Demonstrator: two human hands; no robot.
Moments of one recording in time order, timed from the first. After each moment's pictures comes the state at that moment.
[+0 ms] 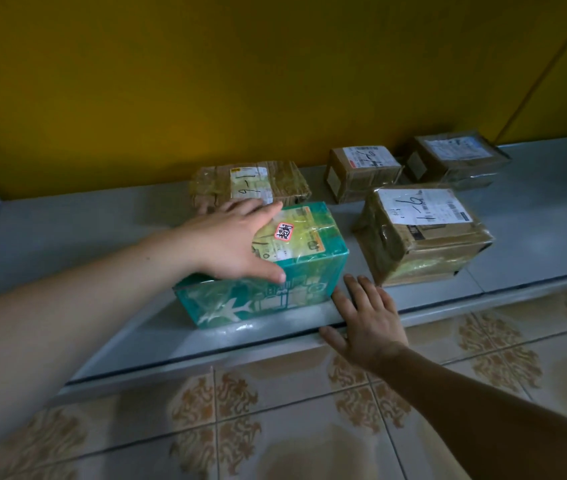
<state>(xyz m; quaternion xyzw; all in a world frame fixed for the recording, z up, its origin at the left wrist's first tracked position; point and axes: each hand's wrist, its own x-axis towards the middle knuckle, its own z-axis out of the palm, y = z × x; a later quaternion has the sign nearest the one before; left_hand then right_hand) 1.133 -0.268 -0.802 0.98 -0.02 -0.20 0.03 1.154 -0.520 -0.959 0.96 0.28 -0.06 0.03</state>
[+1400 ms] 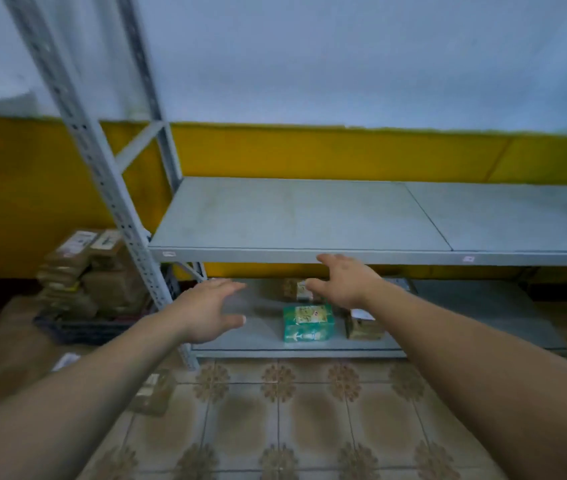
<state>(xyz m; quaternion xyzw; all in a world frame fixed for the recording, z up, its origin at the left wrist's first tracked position) 0.694 -0.301 -0.190 0.97 0.14 -0.12 0.17 0.857 -0.510 -0.165 0.93 0.32 -0.17 -0.08</state>
